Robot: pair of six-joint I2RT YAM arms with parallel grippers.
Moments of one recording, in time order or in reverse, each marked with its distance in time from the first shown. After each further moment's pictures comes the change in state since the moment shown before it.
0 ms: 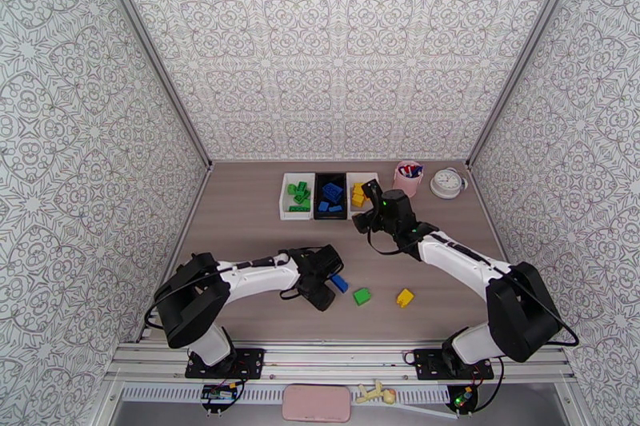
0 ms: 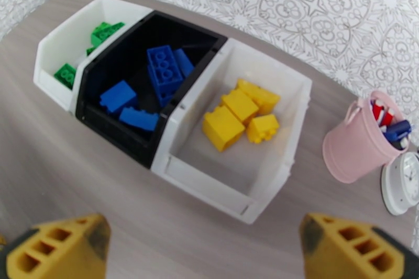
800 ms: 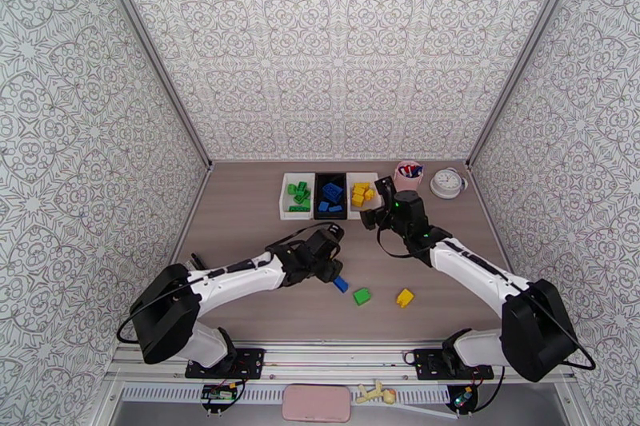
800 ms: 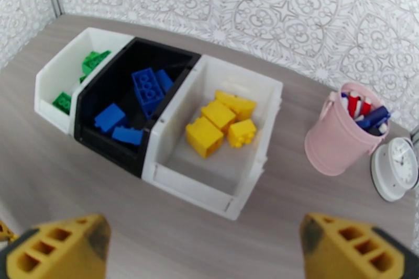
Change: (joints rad) left arm 0.055 -0.143 0.006 0.344 -0.142 0.007; right arm -0.048 -0.126 -0.072 0.026 0.003 0.090
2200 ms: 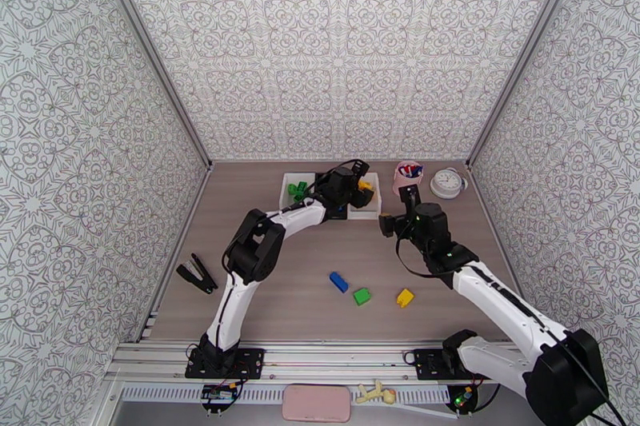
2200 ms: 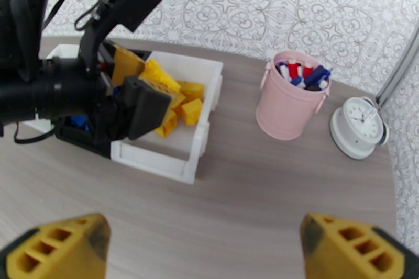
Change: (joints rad) left arm 0.244 0.758 0.812 0.385 0.231 0.214; right arm -0.042 -0.260 -0.123 -0.113 0.092 0.051
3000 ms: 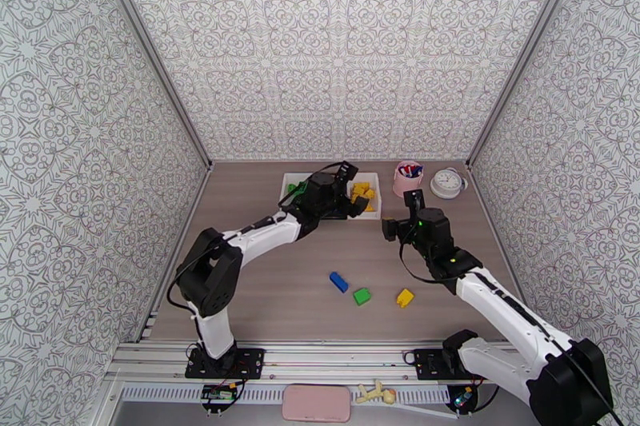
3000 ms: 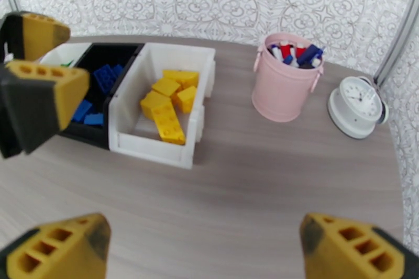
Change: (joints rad) left arm -0.026 -0.484 -0.501 0.150 0.031 0.053; right arm -0.002 -0.040 -0.035 -0.030 -0.002 0.062
